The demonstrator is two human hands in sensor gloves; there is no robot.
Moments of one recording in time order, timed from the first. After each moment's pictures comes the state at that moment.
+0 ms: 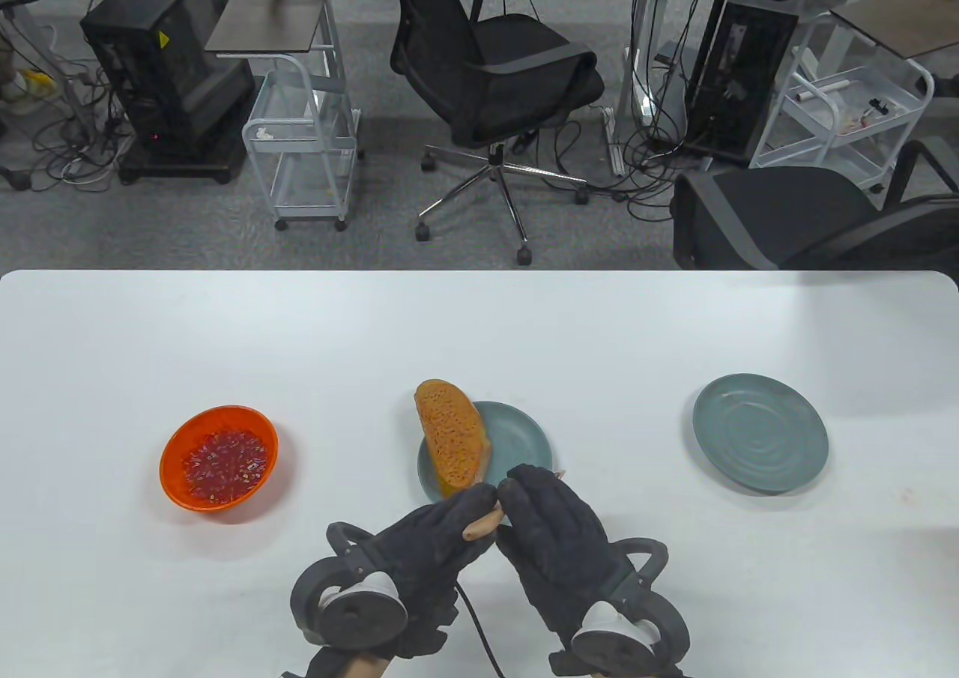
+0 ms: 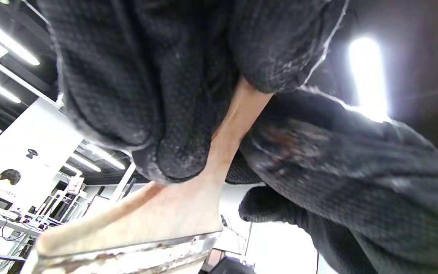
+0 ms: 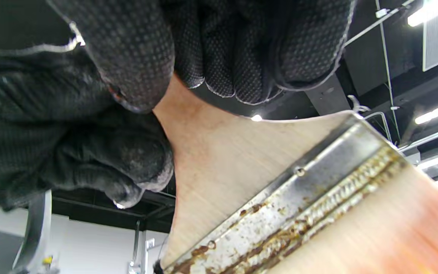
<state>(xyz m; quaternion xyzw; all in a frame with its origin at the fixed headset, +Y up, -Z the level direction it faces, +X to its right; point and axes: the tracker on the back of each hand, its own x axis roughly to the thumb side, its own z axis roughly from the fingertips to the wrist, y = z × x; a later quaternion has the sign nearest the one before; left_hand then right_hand) -0.119 -0.640 -0.212 0.30 -0.34 0.28 0.85 0.091 -0.664 -0.203 0.30 -0.39 0.84 0.23</state>
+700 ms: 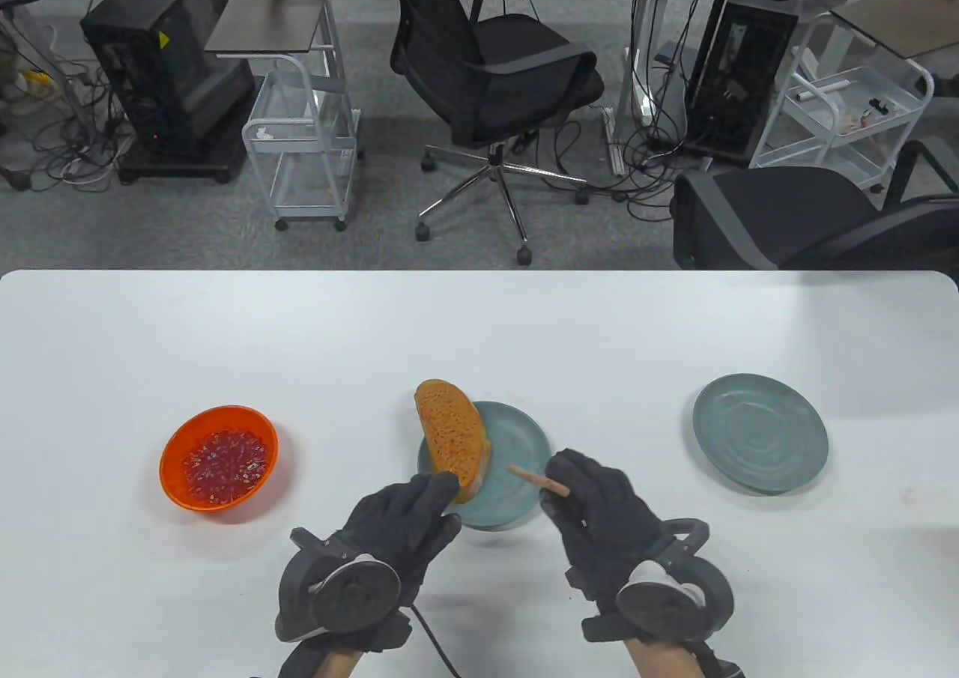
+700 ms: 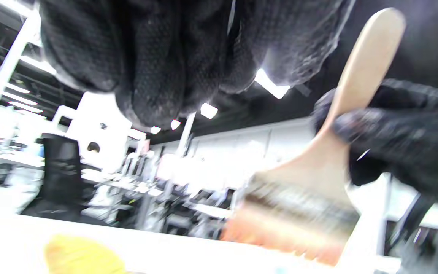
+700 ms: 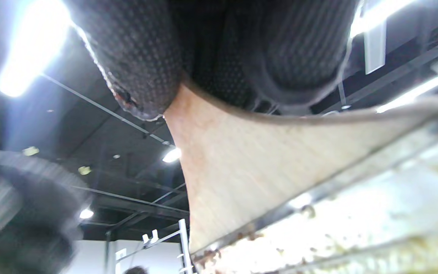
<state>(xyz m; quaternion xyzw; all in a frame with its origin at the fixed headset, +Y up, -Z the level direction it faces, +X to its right) -0.156 -0.654 -0.225 0.18 -0.24 0.16 0.94 0.149 -0.649 -0.237 0.22 -0.39 0.85 0.28</state>
